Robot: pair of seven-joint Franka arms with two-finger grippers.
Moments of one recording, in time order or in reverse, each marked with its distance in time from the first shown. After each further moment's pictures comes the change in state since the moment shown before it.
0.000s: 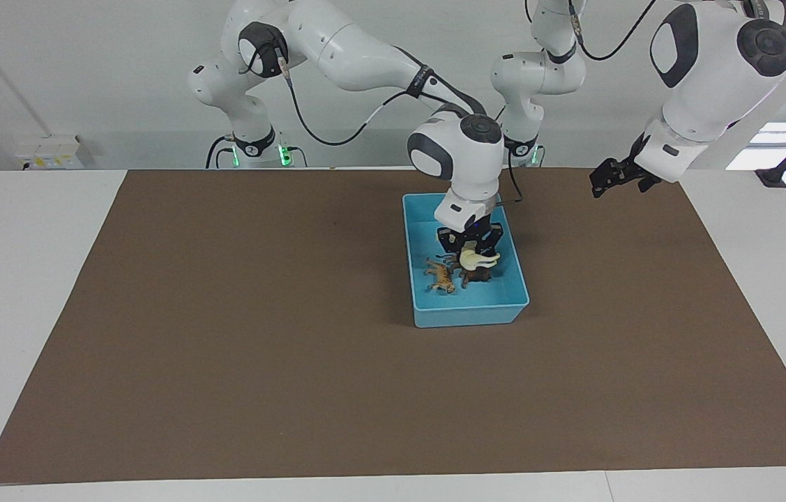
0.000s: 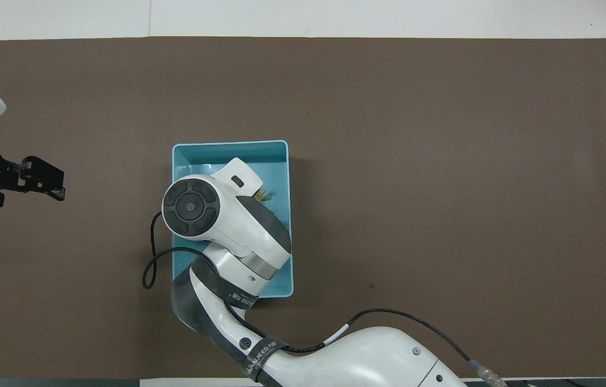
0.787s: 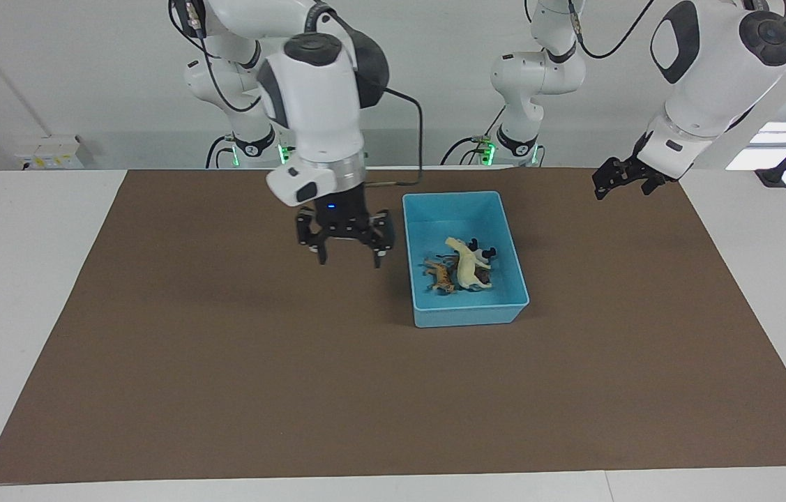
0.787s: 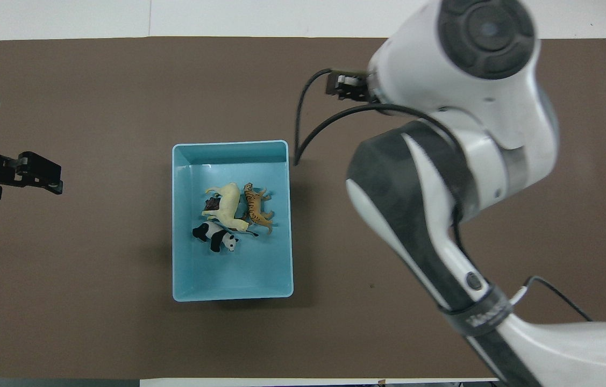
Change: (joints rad) left arm 0.015 -0.008 -0.013 -0.002 0.000 0.044 0.016; right arm -0.429 -0.319 -0.053 0.001 -0.004 -0.193 -0.334
